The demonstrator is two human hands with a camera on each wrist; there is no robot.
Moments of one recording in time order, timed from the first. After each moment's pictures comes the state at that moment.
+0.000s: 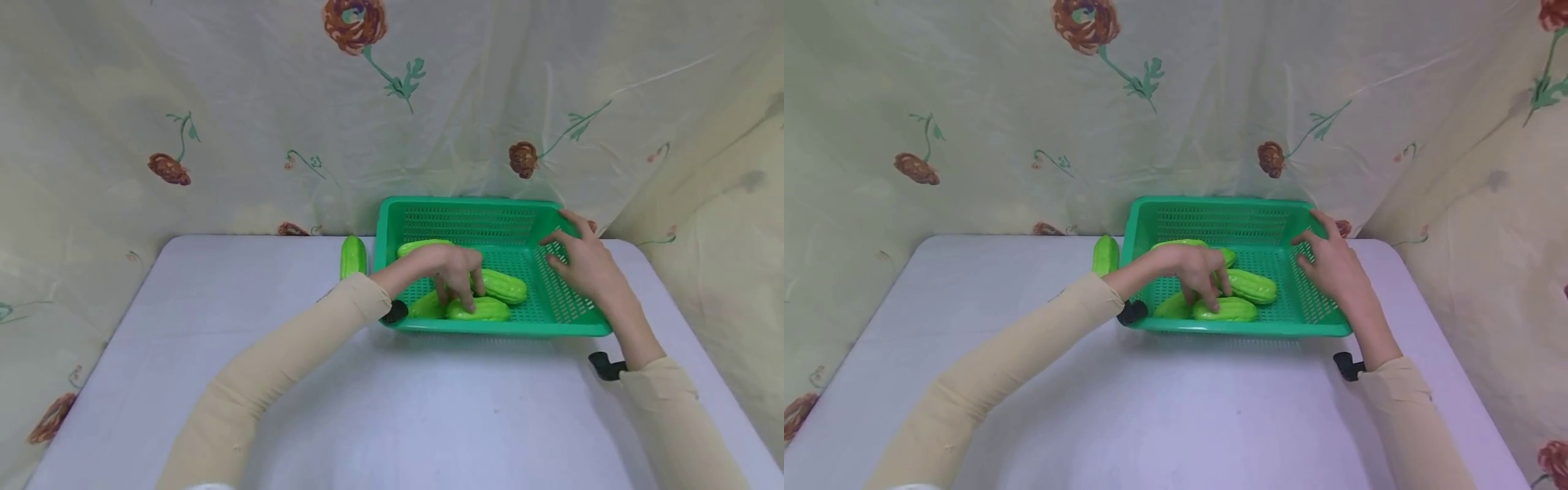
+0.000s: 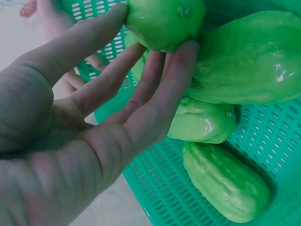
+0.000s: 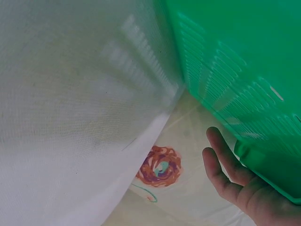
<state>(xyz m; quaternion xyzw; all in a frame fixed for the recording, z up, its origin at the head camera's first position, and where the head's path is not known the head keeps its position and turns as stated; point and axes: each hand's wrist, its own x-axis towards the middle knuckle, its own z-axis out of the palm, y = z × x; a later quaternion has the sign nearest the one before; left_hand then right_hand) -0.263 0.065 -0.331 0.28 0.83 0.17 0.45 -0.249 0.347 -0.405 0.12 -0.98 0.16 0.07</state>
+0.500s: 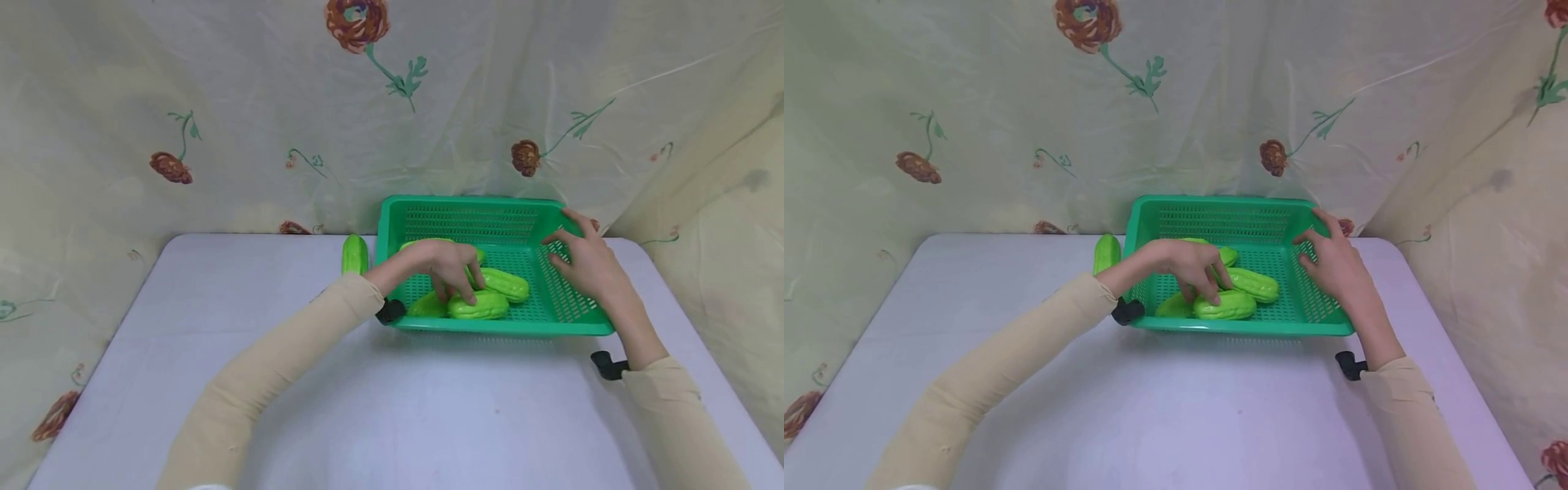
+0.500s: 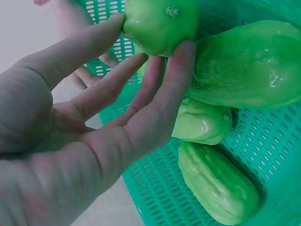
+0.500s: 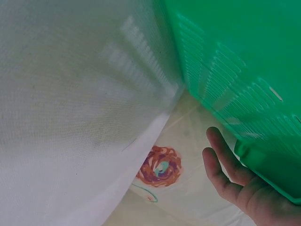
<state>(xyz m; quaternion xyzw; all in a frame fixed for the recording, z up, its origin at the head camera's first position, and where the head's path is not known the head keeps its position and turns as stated) -0.267 0.050 -0.333 0.27 0.81 0.23 0.46 -0.249 0.346 -0.406 0.12 -0.98 0.15 0.07</state>
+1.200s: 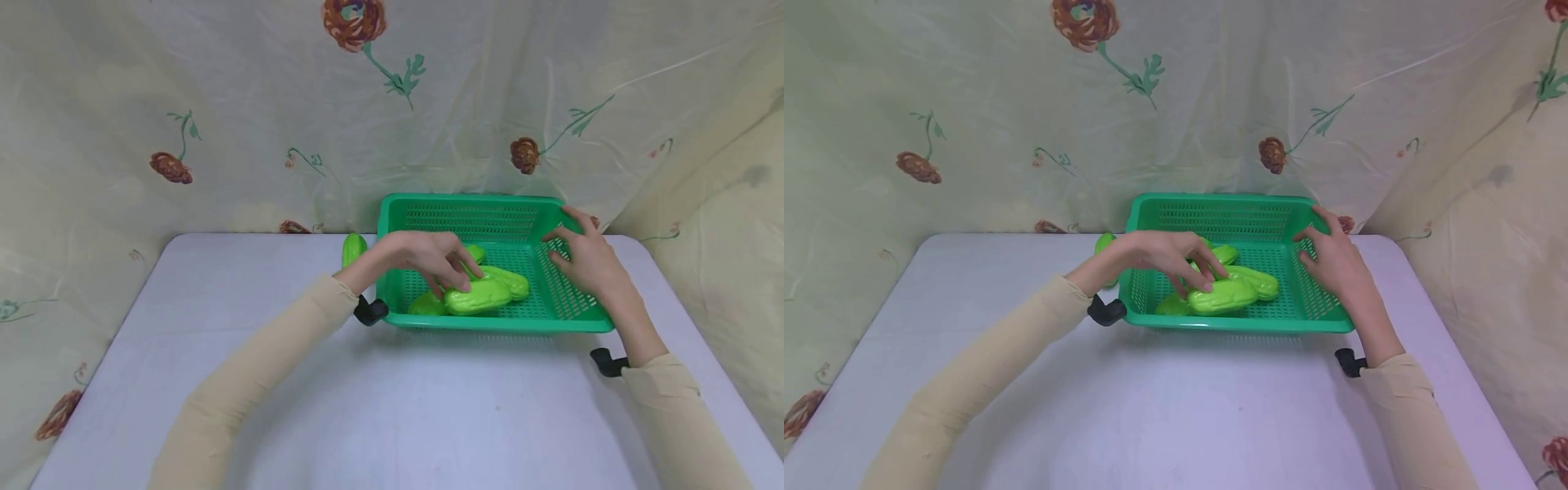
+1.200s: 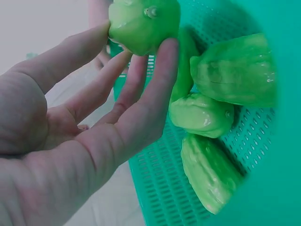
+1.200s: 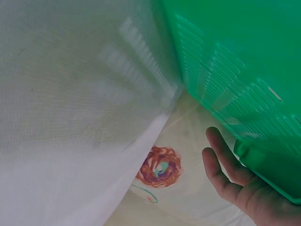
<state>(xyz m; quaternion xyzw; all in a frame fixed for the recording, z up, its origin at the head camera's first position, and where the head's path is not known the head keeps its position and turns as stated) -0.267 0.013 -0.330 0.30 0.76 0.36 0.46 -0.250 0.348 -0.406 0.12 -0.98 0.16 0.06</state>
